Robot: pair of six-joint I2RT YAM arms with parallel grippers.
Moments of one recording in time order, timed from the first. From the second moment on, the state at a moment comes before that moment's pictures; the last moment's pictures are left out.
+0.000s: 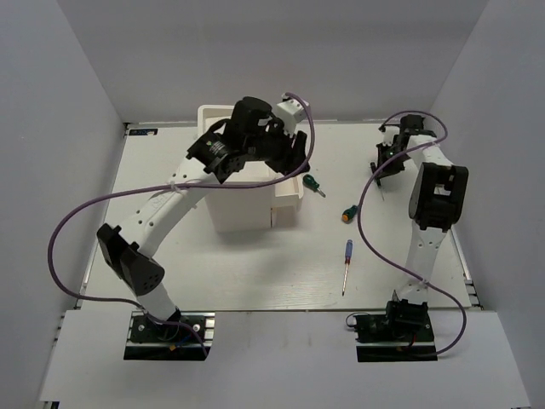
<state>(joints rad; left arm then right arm) -0.70 1.66 1.90 -0.69 0.33 -0.08 -0.08 2.31 1.91 -0.75 -0.22 -0.25</state>
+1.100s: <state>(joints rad) -0.79 1.51 1.69 -0.59 0.19 -0.17 0.32 2.11 1.88 -0.40 -0.85 0.51</state>
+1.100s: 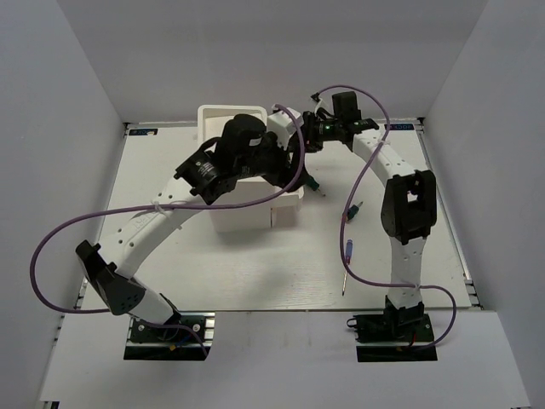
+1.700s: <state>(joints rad) -0.98 1.72 1.69 -0.54 0.19 -0.21 0.09 1.93 1.86 -0.74 -0.43 0.17</state>
